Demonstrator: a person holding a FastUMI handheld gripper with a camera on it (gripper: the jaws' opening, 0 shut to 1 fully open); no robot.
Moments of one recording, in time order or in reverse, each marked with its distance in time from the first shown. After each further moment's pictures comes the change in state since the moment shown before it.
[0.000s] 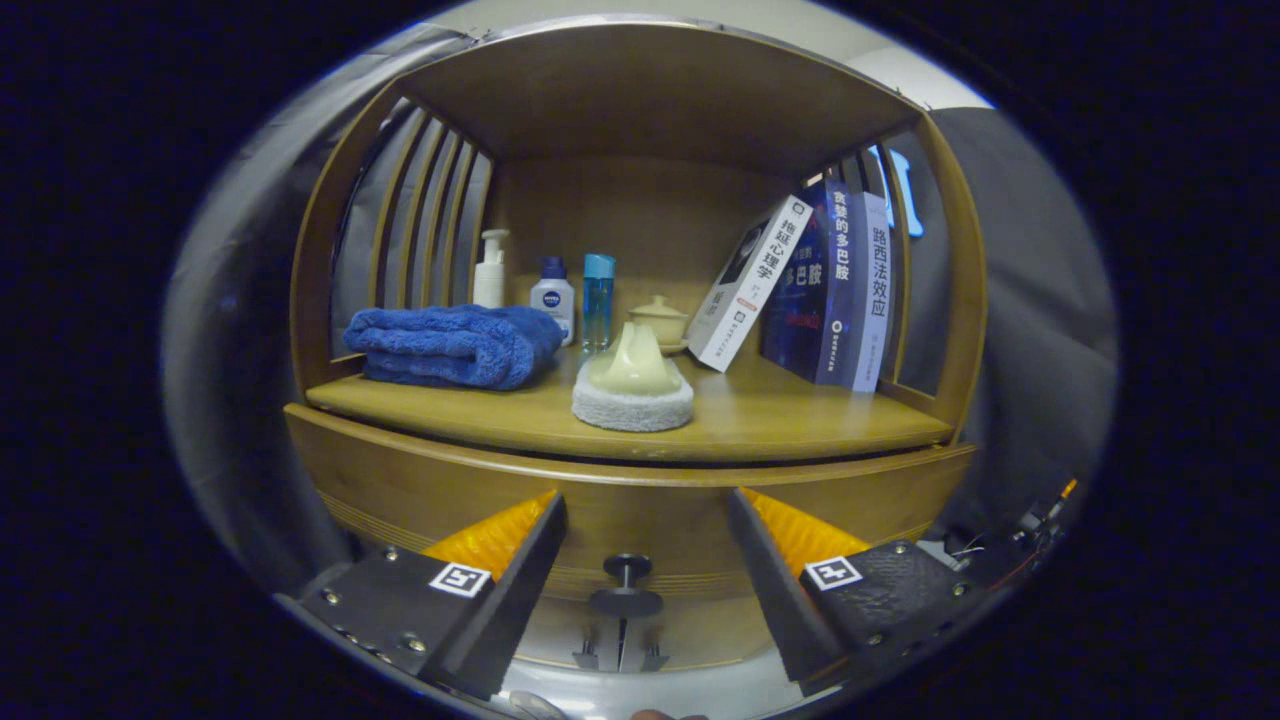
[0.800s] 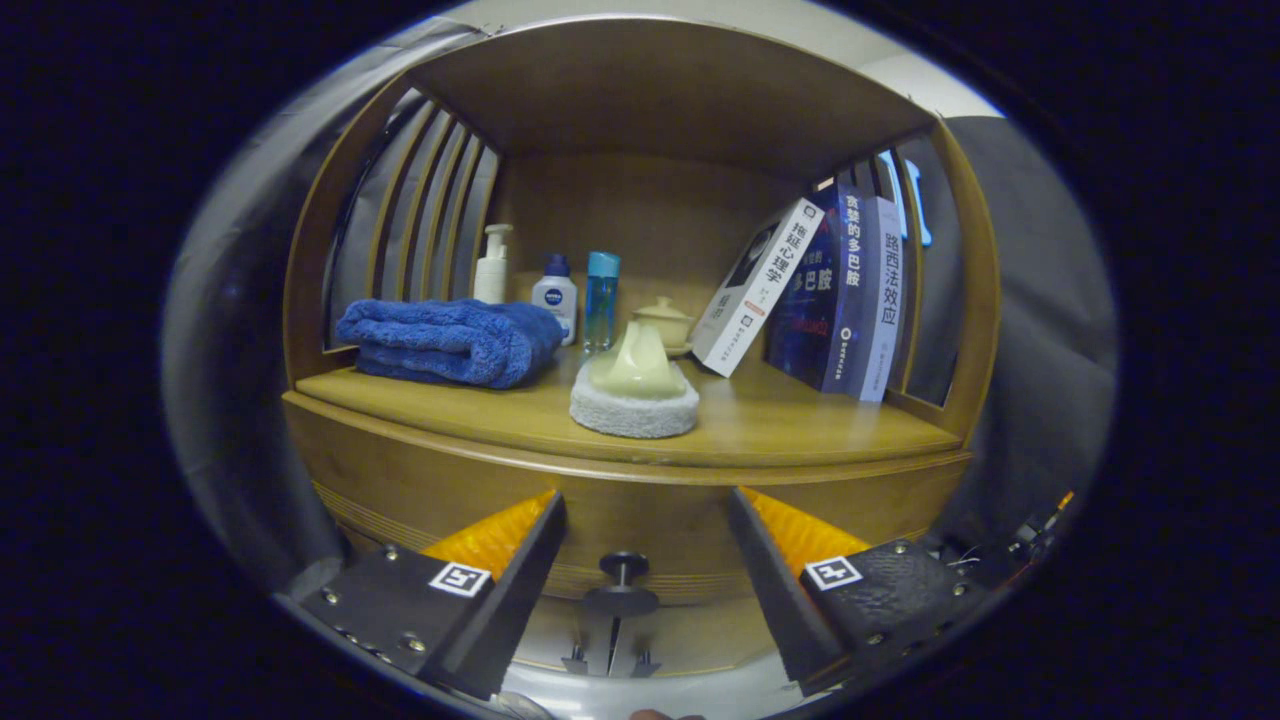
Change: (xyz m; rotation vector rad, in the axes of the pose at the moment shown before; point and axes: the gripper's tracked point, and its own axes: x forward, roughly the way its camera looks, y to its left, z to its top) arm 0.009 -0.001 0.000 -0.040 -0.012 0.005
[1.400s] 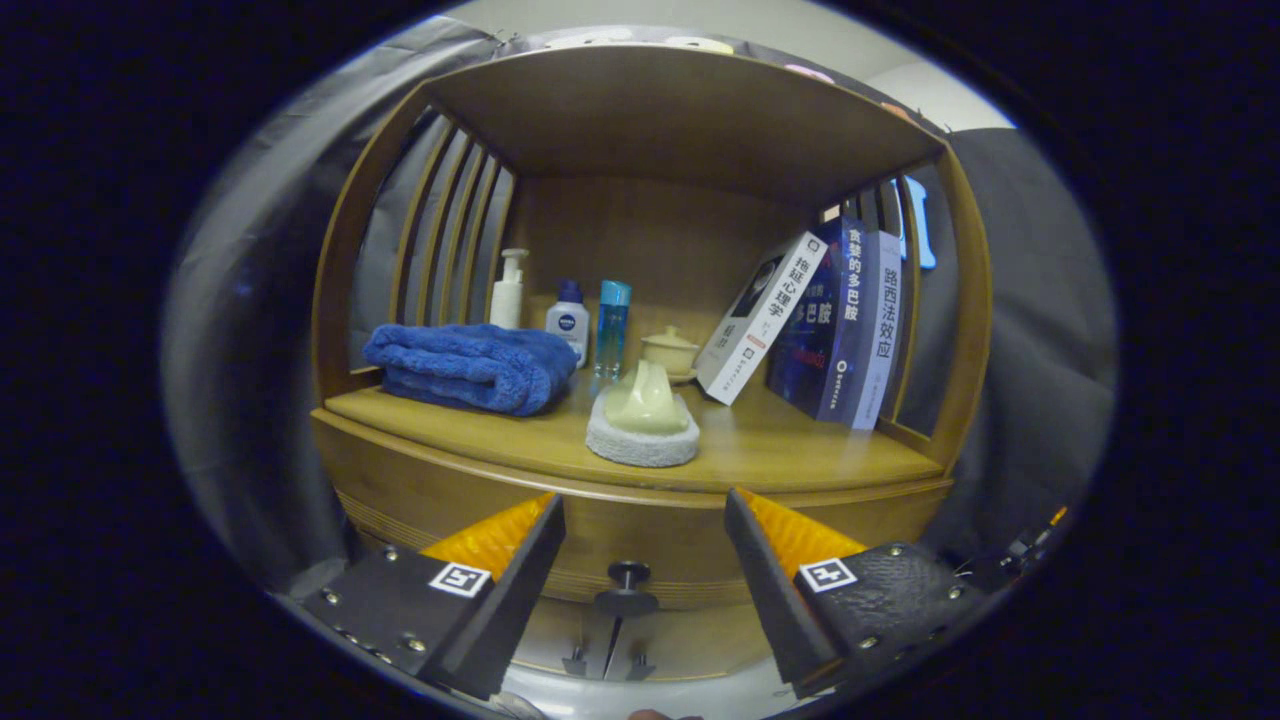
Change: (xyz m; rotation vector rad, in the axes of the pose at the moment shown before) arm -0.034 0.001 0.029 -0.001 -0.051 0.028
